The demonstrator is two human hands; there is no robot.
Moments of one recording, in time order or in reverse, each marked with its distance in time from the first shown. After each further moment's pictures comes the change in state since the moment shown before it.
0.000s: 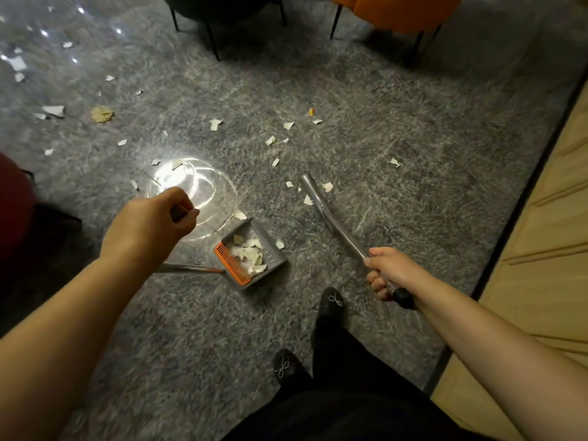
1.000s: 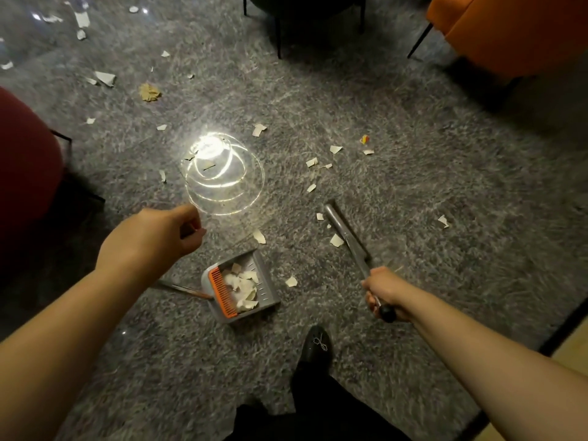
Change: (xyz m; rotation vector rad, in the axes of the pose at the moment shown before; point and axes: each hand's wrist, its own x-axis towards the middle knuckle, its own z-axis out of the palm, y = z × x) left_hand 0.167 -0.038 0.012 0.217 -0.091 -0.108; right_hand 0.183 -0.184 0.055 -0.520 -0.014 0.086
